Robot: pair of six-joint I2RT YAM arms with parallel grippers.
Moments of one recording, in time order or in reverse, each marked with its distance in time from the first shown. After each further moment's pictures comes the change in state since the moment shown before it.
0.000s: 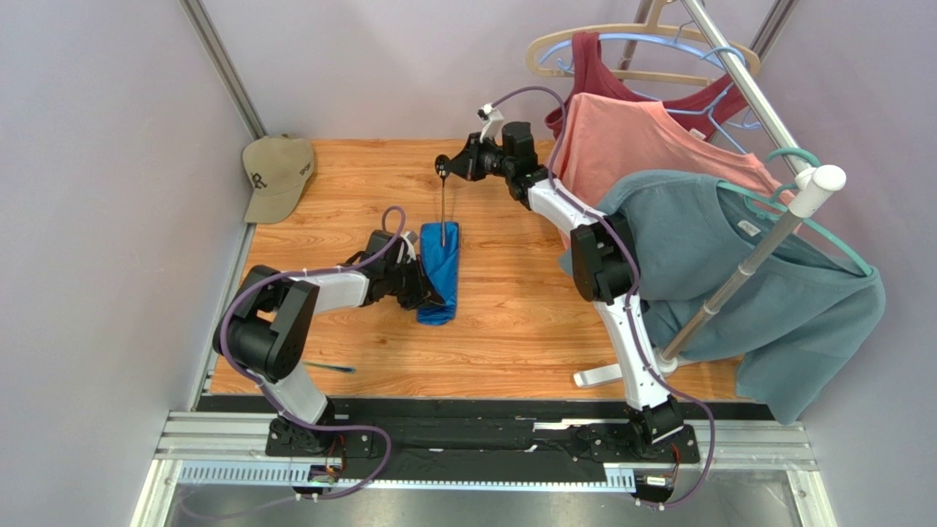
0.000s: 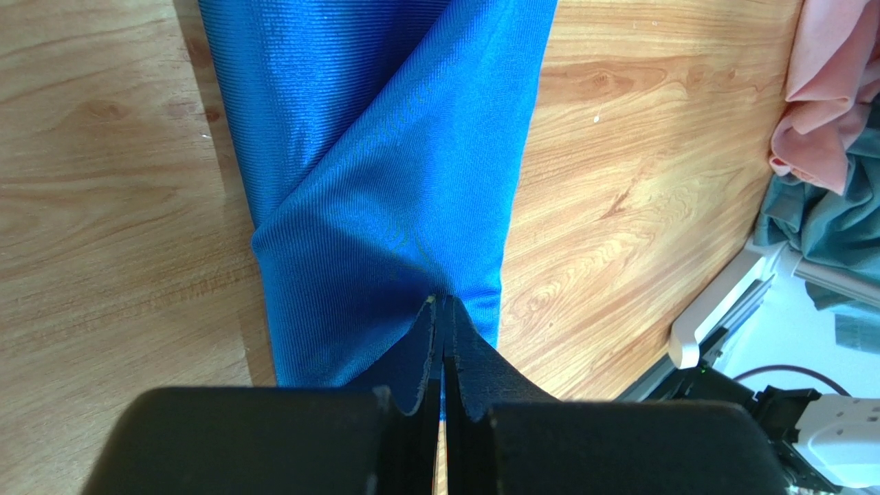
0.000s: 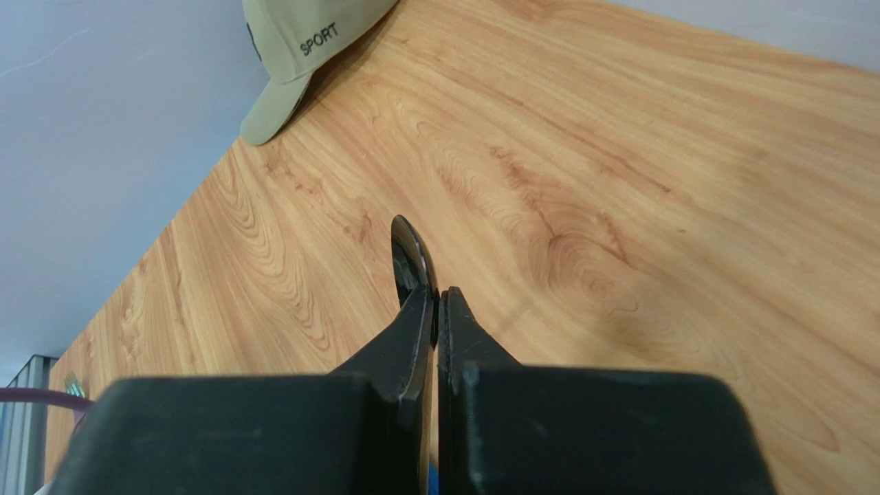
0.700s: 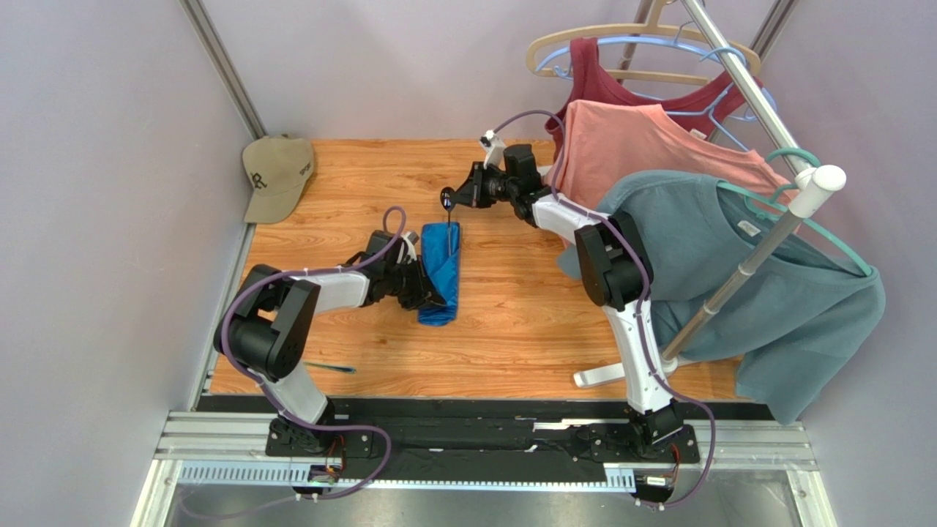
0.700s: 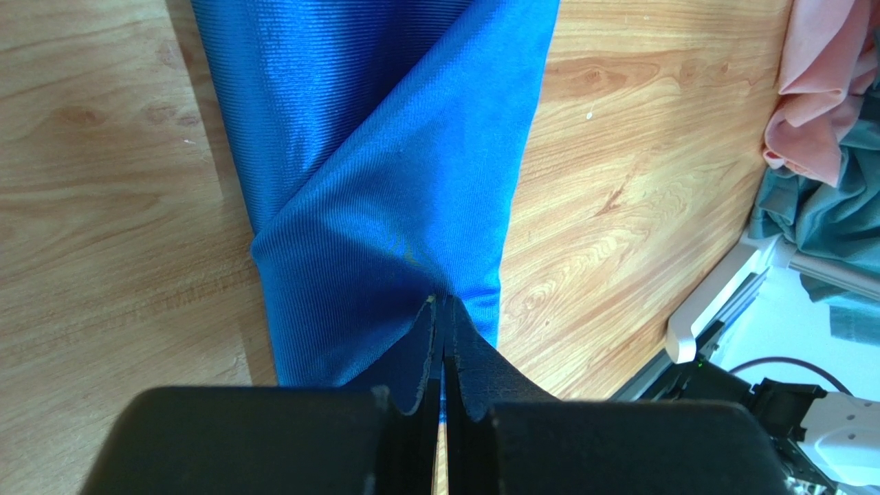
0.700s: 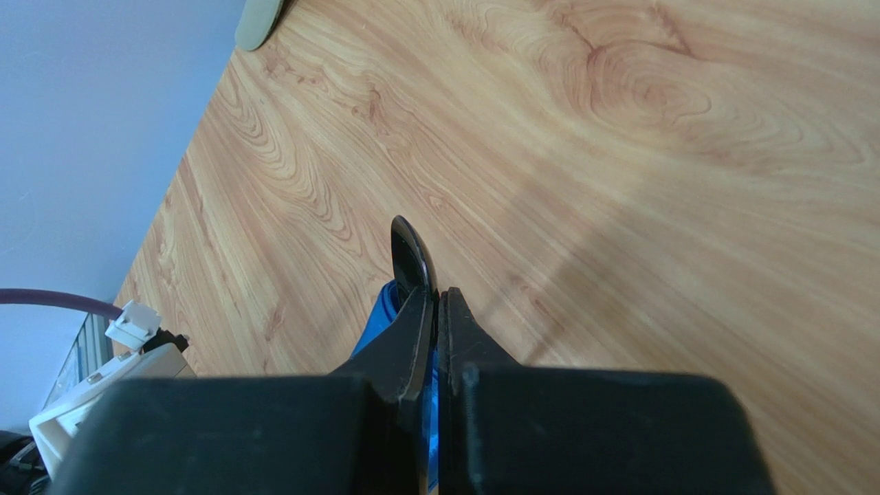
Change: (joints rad) left arm 0.000 0.008 -0.005 0.023 0.018 0.002; right arm 0.019 -0.151 -0.343 0.018 -0.023 0.056
